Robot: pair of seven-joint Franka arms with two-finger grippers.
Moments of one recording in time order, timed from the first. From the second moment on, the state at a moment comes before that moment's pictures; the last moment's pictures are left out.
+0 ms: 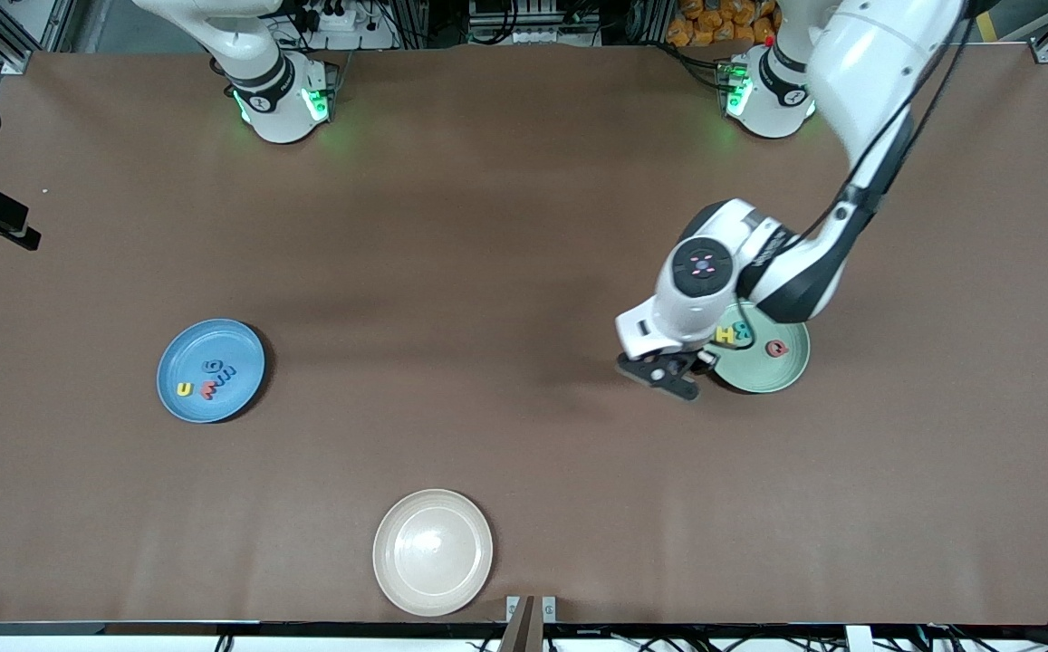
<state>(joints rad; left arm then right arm) -0.06 0.51 -0.45 -1.83 0.39 2.22 -0.20 -0.03 0.05 -0.06 -1.44 0.01 1.49 -0.07</state>
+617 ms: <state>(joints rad) 0.42 0.44 -0.67 -2.04 0.39 2.23 0.02 0.00 0.06 -0.05 -1.44 0.00 1.50 -0.08</state>
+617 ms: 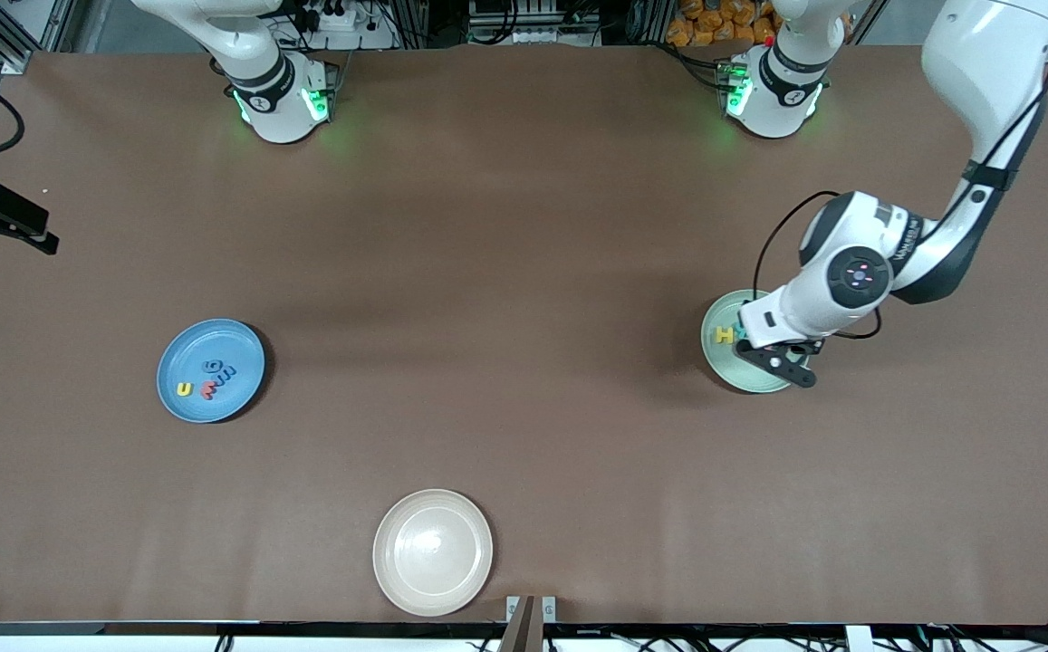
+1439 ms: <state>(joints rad) 0.44 0.45 -0.68 -2.08 0.39 2.28 0.01 -0.01 0.06 -0.06 -1.47 -0.01 1.50 -0.17</state>
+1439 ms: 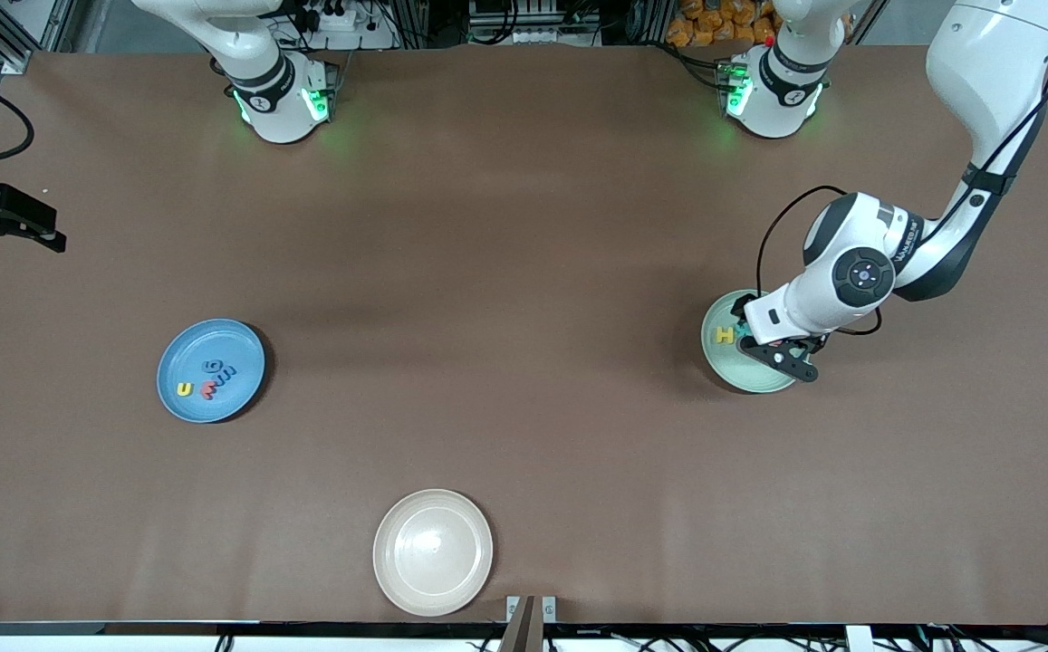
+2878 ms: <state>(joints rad) 0.42 0.35 -0.70 -1.33 0.39 1.60 -0.18 -0.04 0.02 -0.07 -1.53 -0.01 1.54 -0.12</state>
